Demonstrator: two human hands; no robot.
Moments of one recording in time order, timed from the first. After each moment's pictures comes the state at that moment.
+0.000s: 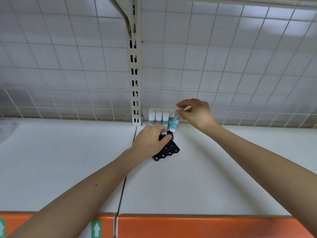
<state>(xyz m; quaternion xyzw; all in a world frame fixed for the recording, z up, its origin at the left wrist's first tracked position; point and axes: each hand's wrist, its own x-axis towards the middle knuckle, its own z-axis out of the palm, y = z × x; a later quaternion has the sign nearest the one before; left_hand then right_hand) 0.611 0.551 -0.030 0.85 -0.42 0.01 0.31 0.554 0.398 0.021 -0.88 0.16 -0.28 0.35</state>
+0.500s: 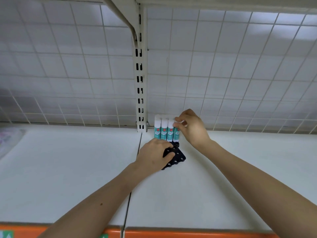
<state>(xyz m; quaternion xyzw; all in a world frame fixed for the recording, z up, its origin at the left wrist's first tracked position) 0.613 0.558 -0.045 0.86 -0.47 0.02 0.21 0.572 0.410 -0.007 -0.91 0.13 -0.27 0.28</state>
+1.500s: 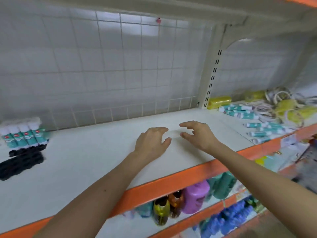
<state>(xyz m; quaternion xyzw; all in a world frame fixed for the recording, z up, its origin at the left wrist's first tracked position) 0.359 0.316 -0.013 0.79 -0.57 -0.01 0.21 0.234 0.203 -0.005 -0.90 0.33 -0.21 0.20</state>
